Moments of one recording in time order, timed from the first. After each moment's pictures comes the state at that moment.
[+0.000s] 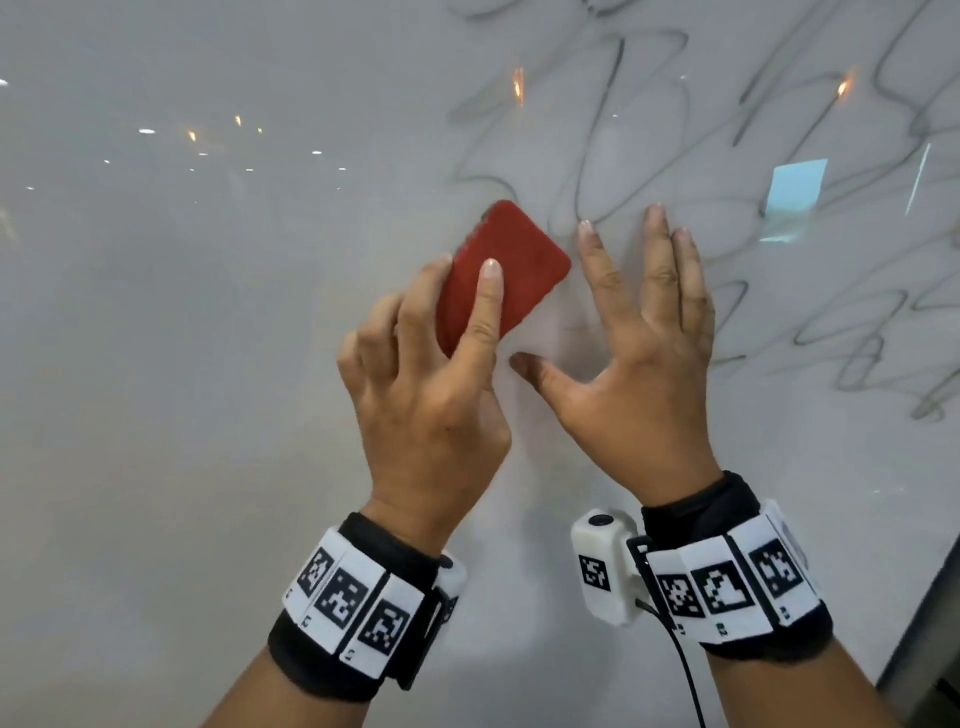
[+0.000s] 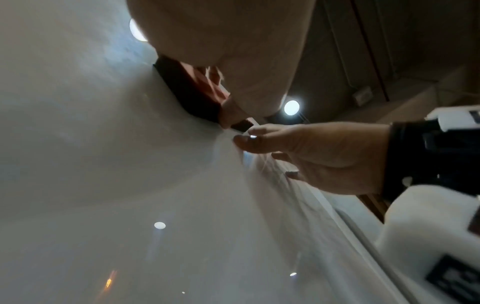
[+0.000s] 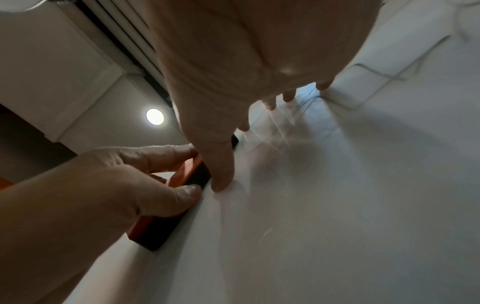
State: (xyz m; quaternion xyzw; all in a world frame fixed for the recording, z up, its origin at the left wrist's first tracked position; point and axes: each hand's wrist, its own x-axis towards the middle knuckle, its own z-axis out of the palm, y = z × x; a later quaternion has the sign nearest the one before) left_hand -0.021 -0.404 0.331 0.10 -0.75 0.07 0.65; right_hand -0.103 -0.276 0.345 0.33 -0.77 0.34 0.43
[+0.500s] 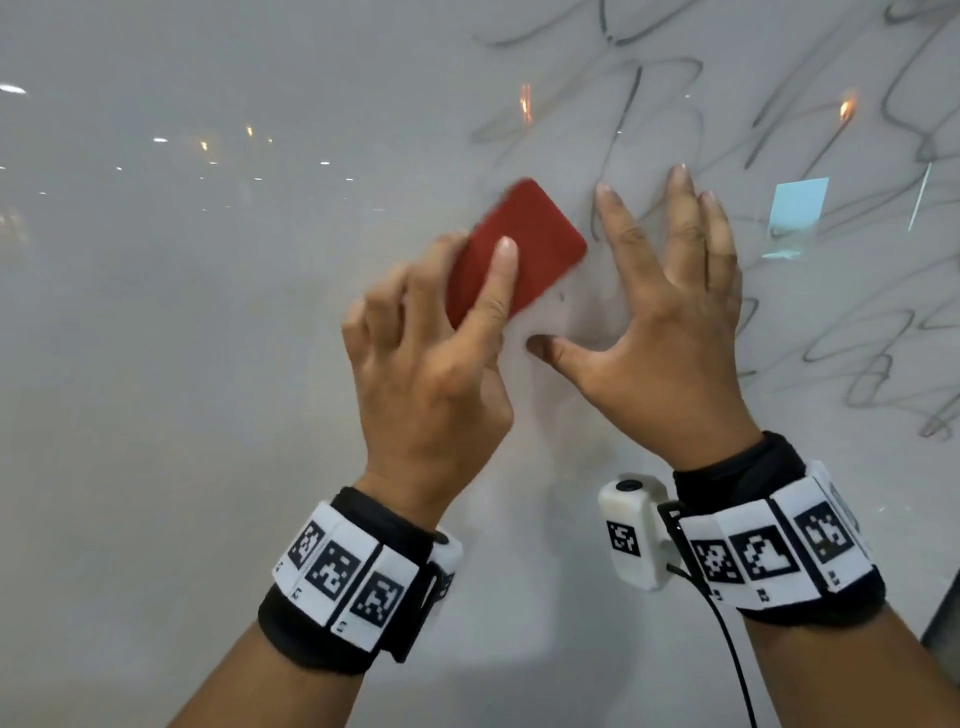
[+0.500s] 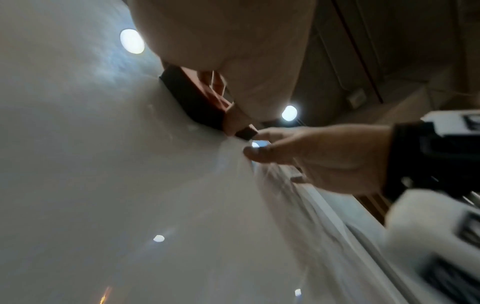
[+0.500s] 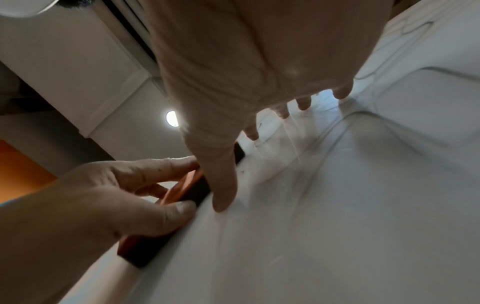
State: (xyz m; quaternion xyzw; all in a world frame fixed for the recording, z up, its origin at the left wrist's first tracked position) left_hand -0.017 -0.417 0.355 0.09 -0.75 0.09 0.65; right_hand -0.102 -0.273 0.382 0.34 -0.78 0.32 0.41
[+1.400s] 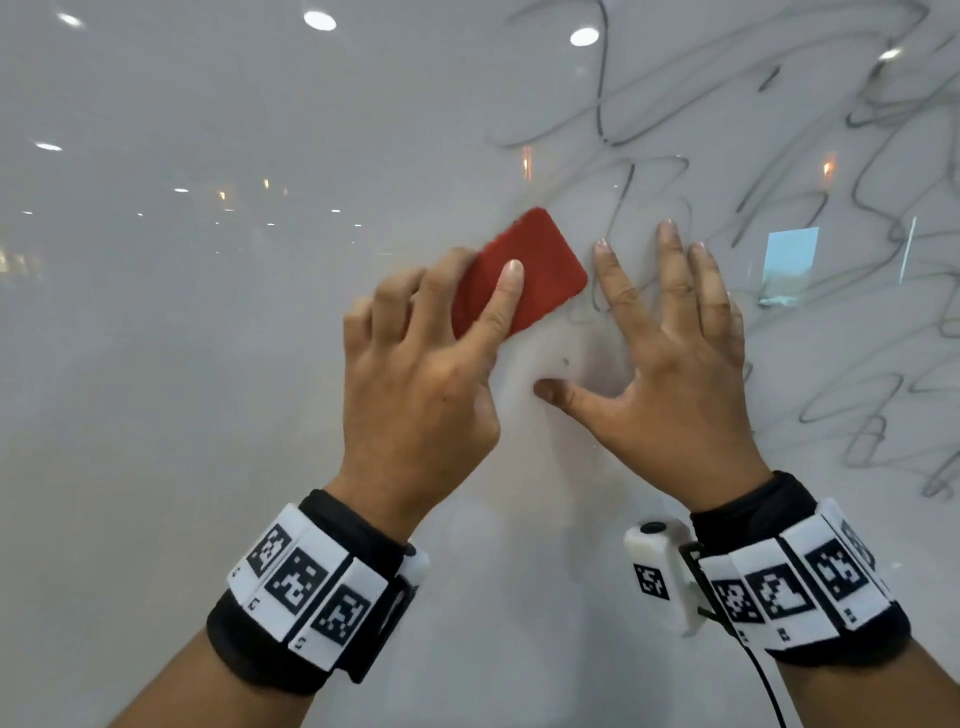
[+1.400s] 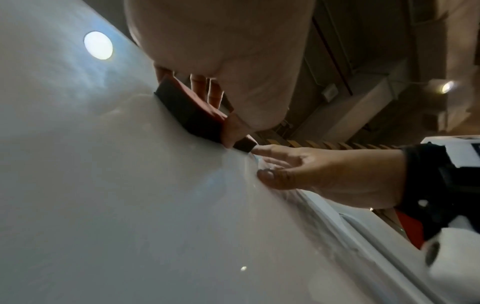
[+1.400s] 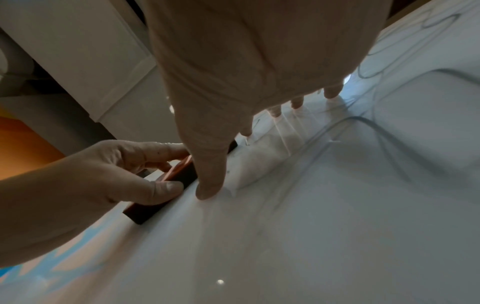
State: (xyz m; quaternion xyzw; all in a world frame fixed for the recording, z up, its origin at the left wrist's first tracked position) left_hand -0.007 -0.429 0.392 0.05 -0.77 0.15 0.62; right_hand -0.111 -0.269 0.394 0.35 -0.79 0.26 0.43
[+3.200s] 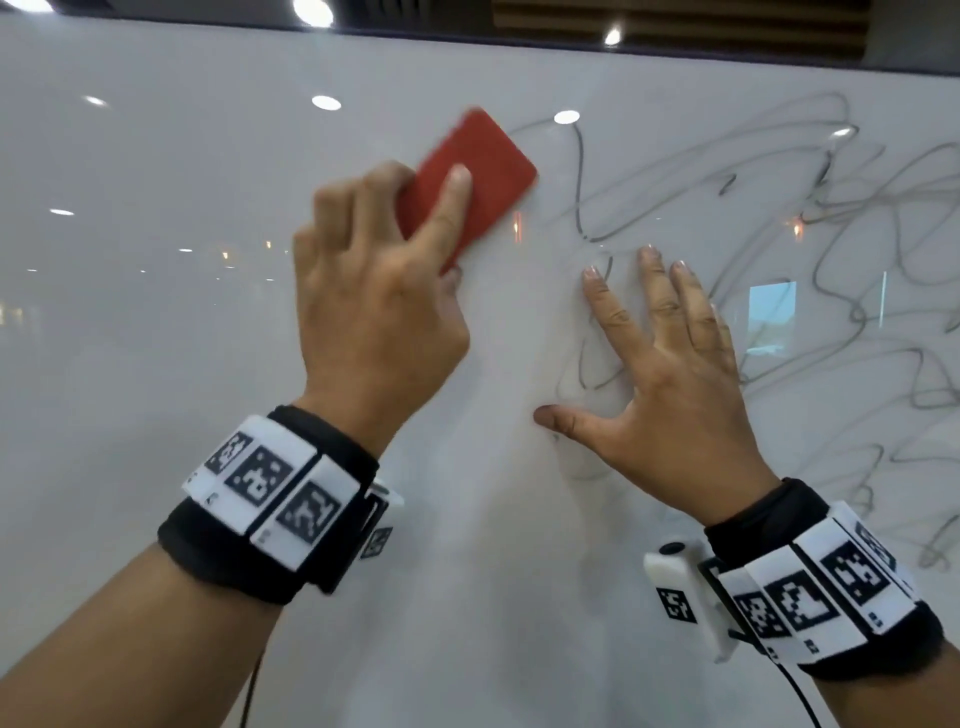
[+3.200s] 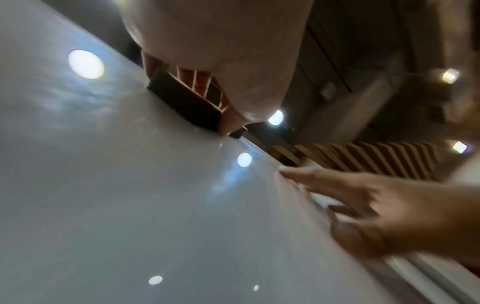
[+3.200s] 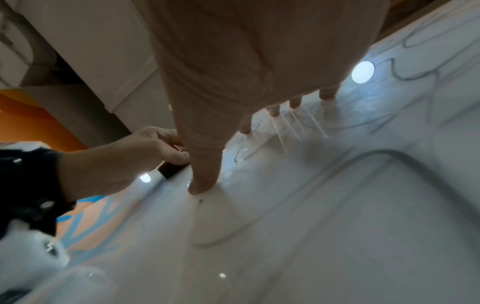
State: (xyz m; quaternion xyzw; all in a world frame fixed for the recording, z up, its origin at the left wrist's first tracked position) left_hand -0.011 -0.451 0.490 0.09 -0.73 0.14 0.66; right_hand -0.121 -0.265 0.436 0.36 -0.79 0.23 0.44
